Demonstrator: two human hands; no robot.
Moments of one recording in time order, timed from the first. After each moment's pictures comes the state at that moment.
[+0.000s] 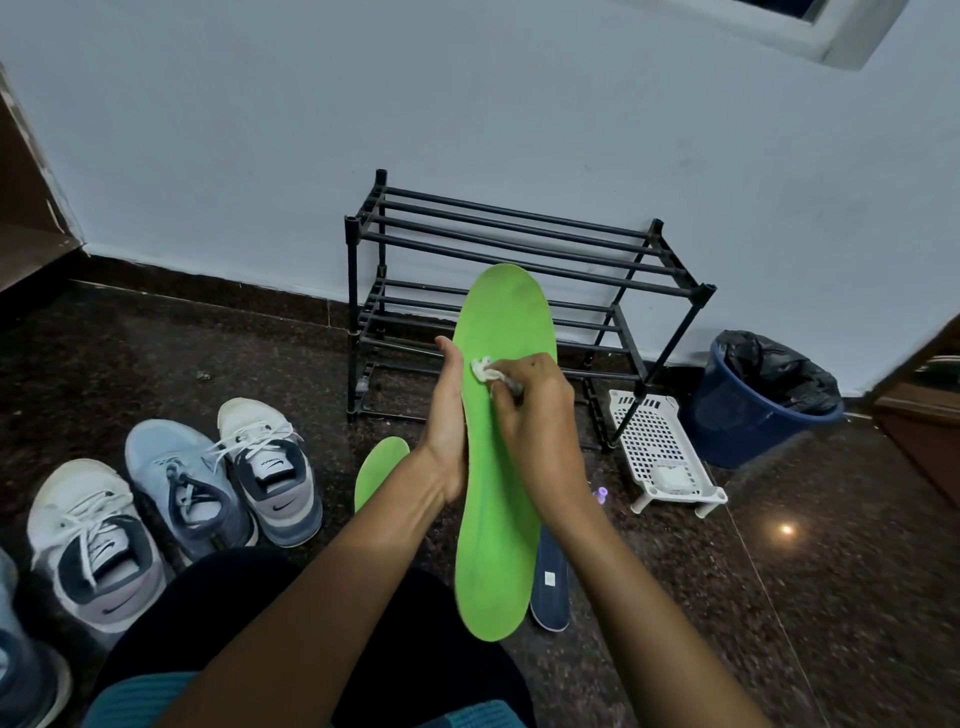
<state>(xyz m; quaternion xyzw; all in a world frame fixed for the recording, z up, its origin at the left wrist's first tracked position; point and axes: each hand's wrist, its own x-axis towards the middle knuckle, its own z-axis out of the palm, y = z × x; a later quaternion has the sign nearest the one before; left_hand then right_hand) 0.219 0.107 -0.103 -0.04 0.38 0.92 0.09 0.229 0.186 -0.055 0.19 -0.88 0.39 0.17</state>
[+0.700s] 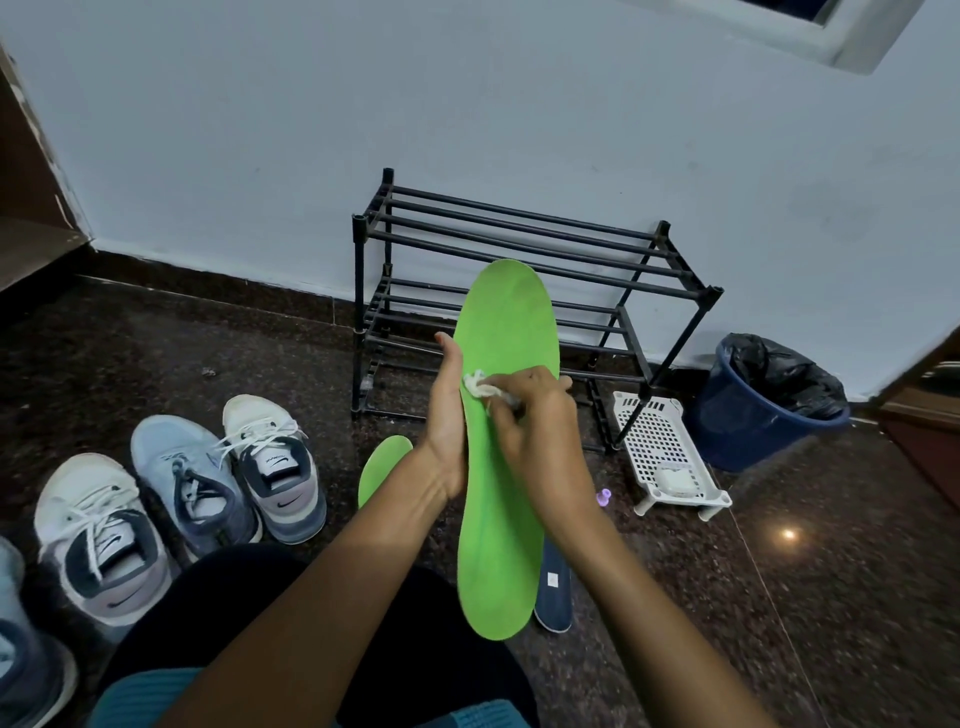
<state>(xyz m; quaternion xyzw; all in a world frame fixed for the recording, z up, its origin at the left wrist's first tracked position) 0.221 0.100 -0.097 -0.02 0.34 0.94 0.10 0.242 0.185 -0.058 0.22 -0.88 0.40 0.15</state>
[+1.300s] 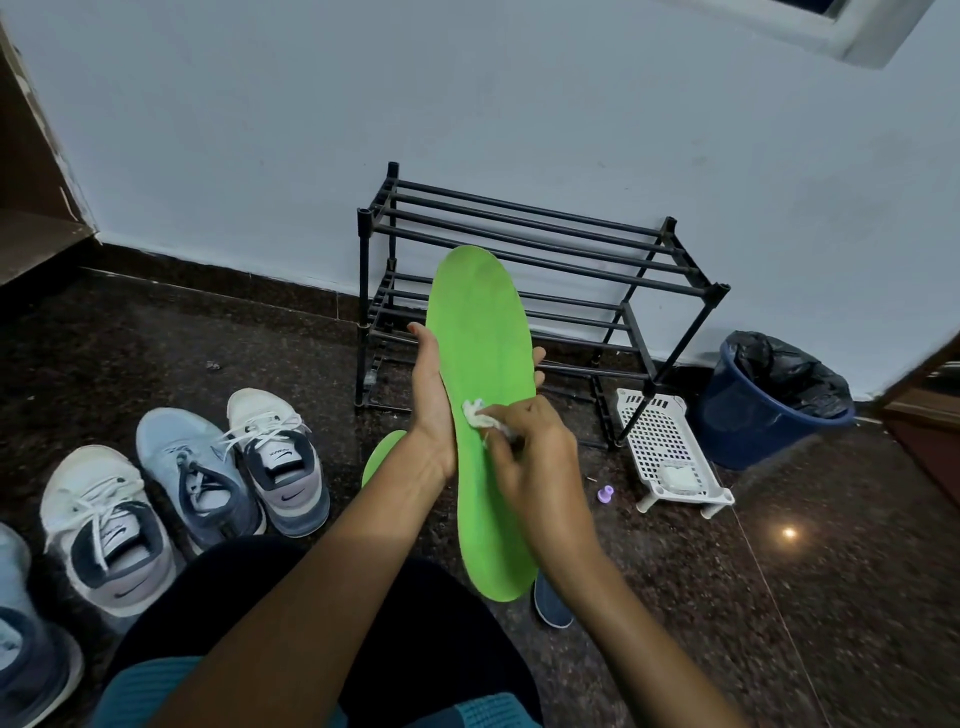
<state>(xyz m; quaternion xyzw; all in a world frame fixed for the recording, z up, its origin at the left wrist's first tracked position) 0.219 0.091 -0.087 -0.04 0.29 0.95 0.06 0.263 0.189 -0.075 0.23 -0.87 0.41 0.14</state>
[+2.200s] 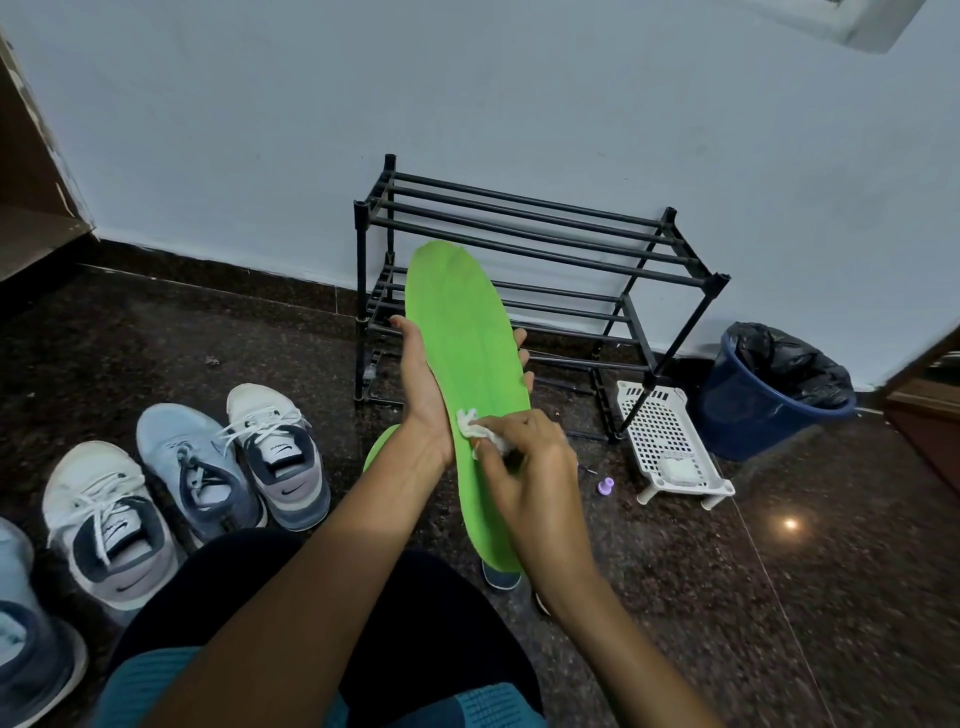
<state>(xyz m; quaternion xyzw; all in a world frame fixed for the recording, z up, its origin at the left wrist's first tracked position) 0.219 0.093 -0.083 -0.04 0.24 0.97 0.05 0.280 0.192 -0.082 0.20 -0.88 0.41 0.15</state>
